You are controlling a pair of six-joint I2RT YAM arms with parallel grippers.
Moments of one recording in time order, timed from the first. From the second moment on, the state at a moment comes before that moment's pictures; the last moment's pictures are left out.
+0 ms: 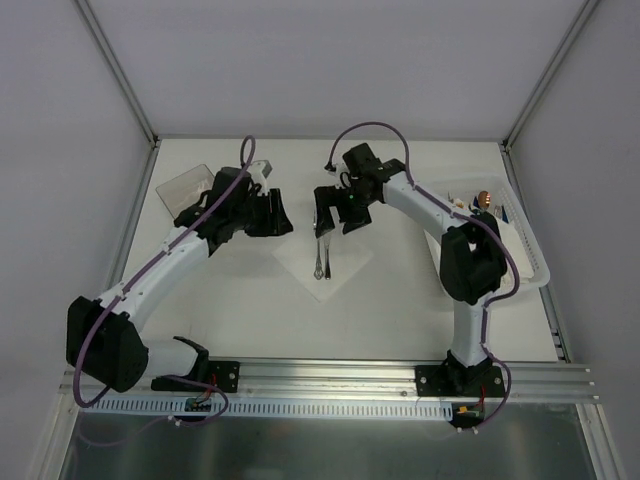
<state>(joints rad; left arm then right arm) -0.44 1.30 1.06 -0.47 0.22 -0.42 0.57 2.01 1.71 -0.83 -0.41 0.25</state>
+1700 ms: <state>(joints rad) -0.17 1.54 0.96 -0.28 0.69 -0.81 1.02 1.61 0.88 -0.22 -0.17 -0.64</state>
